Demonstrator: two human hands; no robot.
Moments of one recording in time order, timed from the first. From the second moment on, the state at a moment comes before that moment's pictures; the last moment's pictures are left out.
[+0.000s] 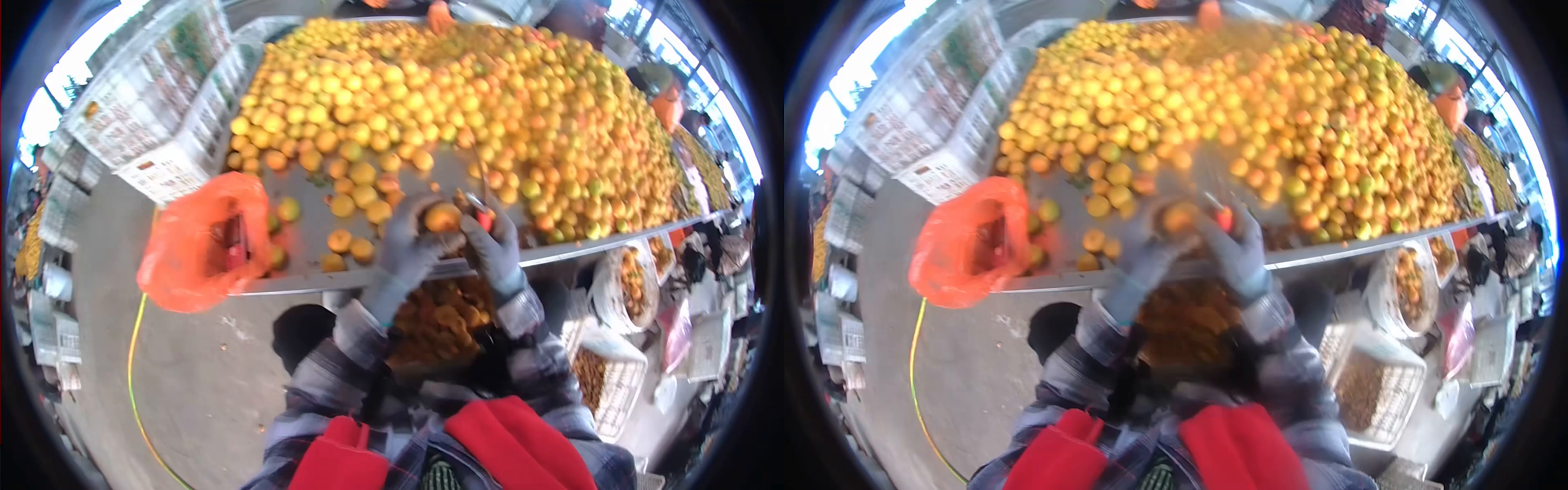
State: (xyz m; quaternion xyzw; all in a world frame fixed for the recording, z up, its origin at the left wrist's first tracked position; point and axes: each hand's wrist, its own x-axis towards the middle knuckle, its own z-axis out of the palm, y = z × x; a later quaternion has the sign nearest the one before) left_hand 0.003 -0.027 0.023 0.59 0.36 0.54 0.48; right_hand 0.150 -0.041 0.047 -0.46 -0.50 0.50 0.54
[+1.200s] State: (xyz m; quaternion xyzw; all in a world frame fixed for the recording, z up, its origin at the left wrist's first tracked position) left_hand -0.003 -0.030 0.042 0.50 0.12 0.58 0.64; right_hand 0.149 -0.062 0.065 -0.42 -0.56 0.50 0.51
